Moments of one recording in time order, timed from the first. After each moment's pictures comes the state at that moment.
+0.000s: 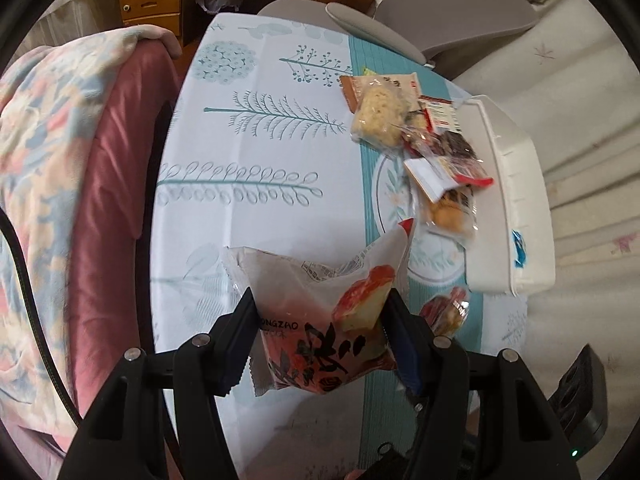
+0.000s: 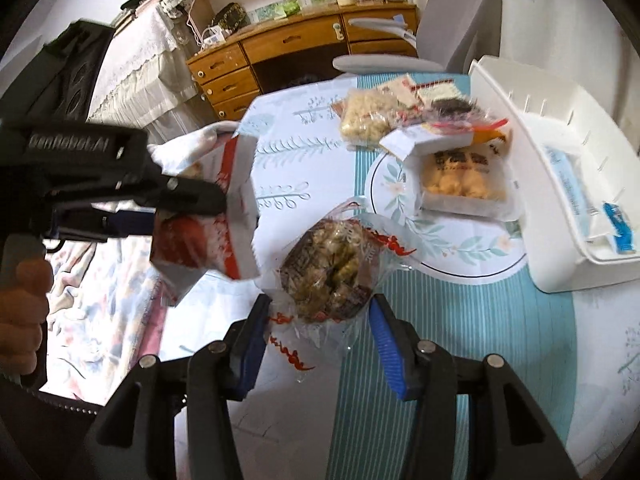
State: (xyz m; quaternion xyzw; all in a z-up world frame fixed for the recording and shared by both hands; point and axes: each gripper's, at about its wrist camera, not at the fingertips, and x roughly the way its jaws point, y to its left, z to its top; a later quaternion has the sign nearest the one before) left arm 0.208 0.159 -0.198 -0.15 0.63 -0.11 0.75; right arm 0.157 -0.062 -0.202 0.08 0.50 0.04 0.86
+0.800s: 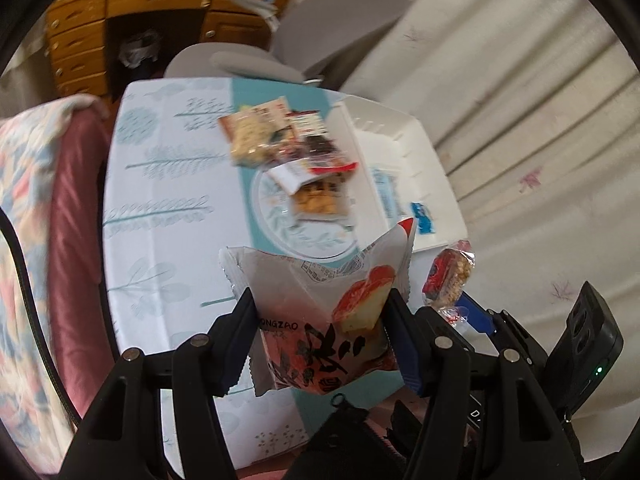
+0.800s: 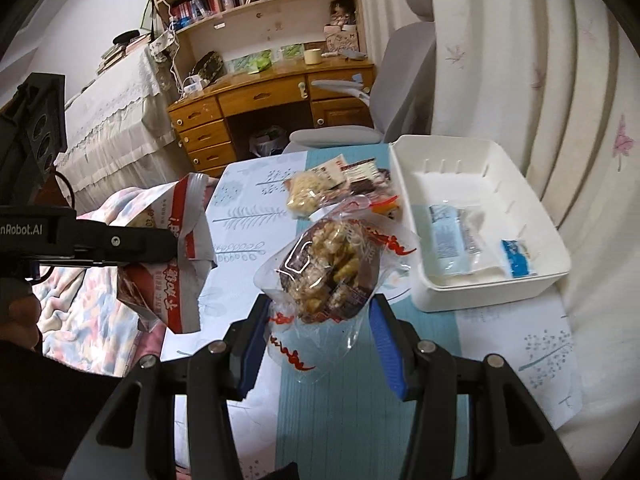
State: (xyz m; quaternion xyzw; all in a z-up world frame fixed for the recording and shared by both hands) left arm 0.151 0.099 -0.094 -0.11 0.57 -0.25 0.78; right arm 0.090 -0.109 -0.093 0.06 0.43 -0.03 0.90
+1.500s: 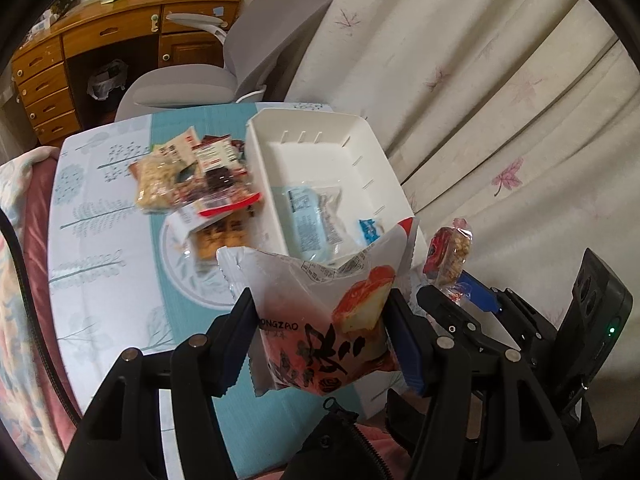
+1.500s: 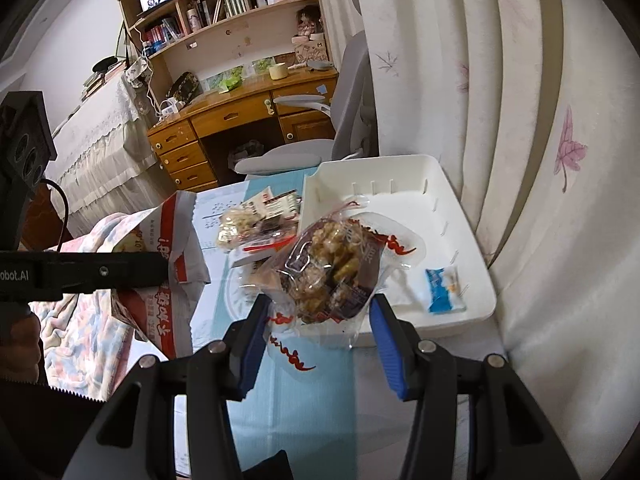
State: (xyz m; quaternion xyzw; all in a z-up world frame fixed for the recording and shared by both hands) left arm 0.180 -0.066 -0.066 -0.08 0.56 -0.25 0.79; right arm 0.104 -0.259 -0.060 0.08 0.43 -0.04 0.90
